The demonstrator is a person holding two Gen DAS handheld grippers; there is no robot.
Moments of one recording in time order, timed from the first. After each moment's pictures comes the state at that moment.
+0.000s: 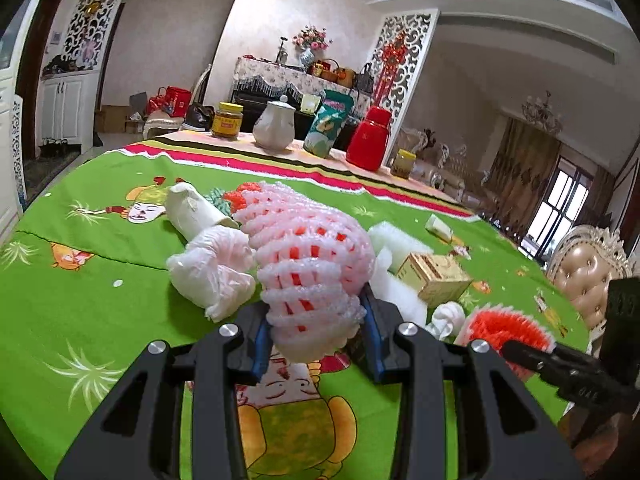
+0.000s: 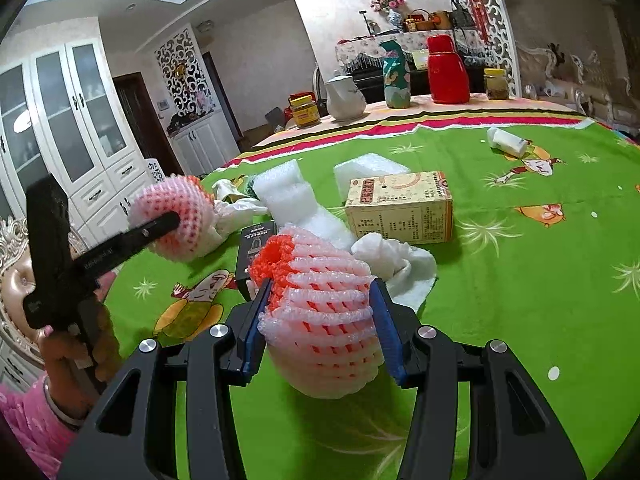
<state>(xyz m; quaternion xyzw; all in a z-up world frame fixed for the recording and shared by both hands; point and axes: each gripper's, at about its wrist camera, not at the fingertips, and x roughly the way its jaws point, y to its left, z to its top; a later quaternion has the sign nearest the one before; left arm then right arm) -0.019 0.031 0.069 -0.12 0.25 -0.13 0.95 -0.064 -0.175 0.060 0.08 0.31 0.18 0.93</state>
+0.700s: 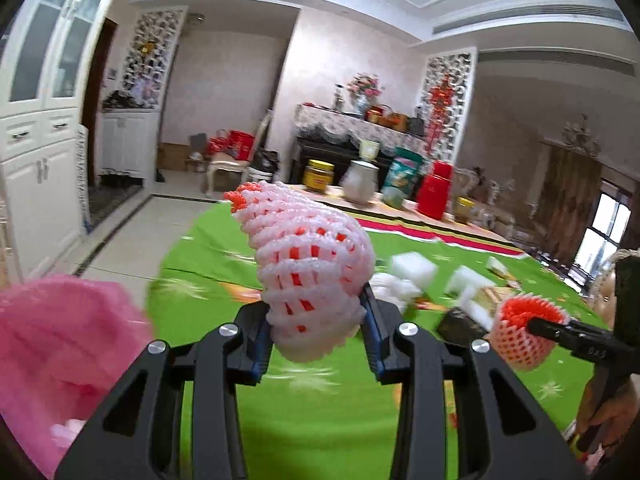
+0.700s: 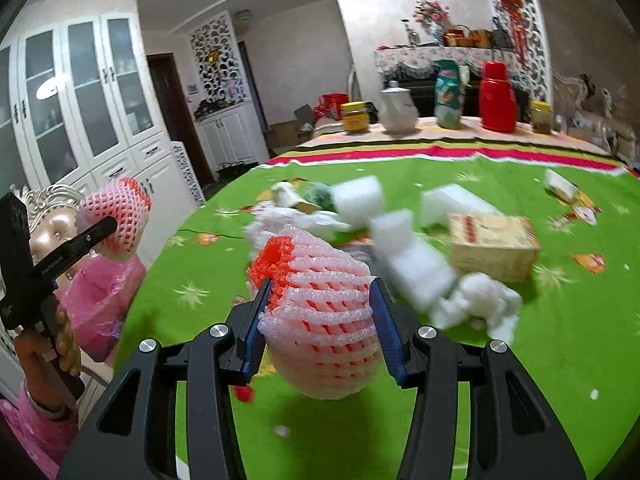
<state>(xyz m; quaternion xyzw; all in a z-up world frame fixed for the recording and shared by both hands) -0.125 0.177 0.110 -0.10 0.18 -0.01 0.98 -0.070 -0.072 0.101 0.04 0.29 0.23 0.93</state>
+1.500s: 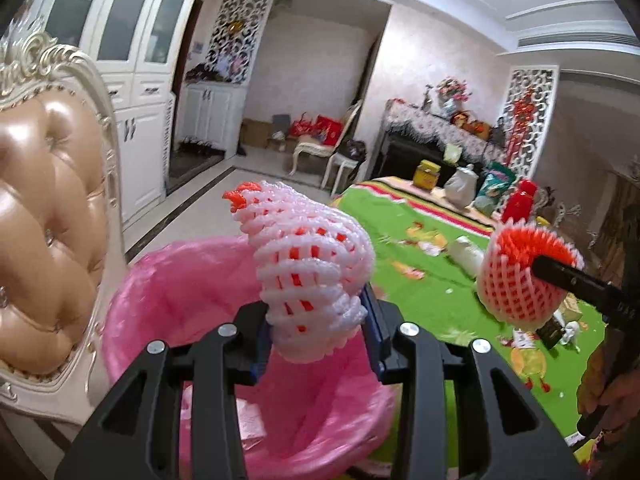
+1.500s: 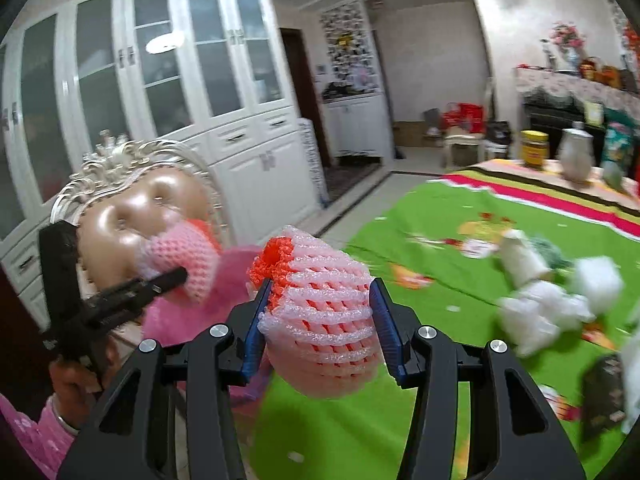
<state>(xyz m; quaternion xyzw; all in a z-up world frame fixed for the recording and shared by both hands) -0.221 0.338 0.101 -0.16 0.23 0.12 0.95 -0.072 0.155 0.135 -0.01 0.26 0.46 0.85</state>
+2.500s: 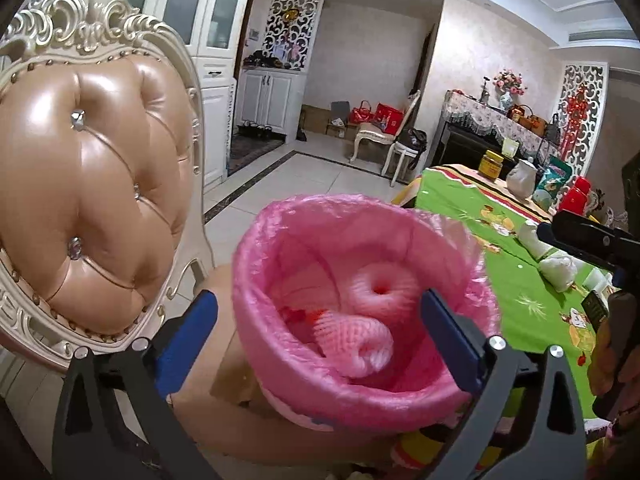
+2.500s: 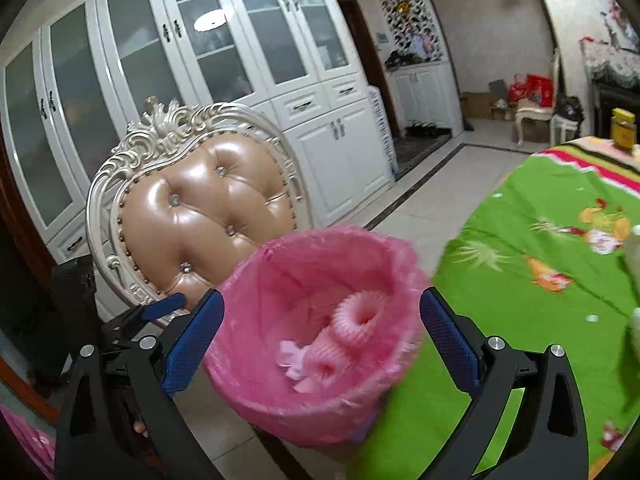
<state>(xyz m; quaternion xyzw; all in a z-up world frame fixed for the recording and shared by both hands) -0.271 0.370 0.072 -0.16 0.25 0.22 0.93 -0.084 0.232 0.118 -0.01 0.30 0.52 0.80</state>
